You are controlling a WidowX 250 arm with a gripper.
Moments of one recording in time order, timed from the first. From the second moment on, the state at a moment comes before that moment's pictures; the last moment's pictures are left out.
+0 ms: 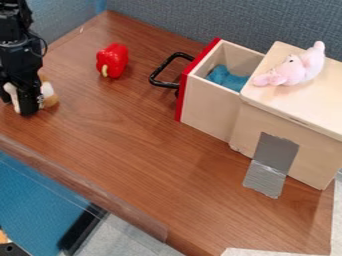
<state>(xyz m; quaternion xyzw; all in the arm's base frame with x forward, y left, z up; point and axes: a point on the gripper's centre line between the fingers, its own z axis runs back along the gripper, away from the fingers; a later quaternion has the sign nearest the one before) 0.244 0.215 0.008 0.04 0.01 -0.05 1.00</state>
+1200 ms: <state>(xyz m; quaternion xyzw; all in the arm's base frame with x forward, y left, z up) 0.209 0.031 0.045 0.01 0.01 -0.13 0.99</state>
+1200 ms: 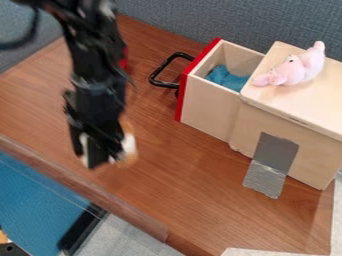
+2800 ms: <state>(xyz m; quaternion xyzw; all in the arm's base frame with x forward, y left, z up) 0.239 0.018 0.076 0.00 -0.05 -0.09 0.99</state>
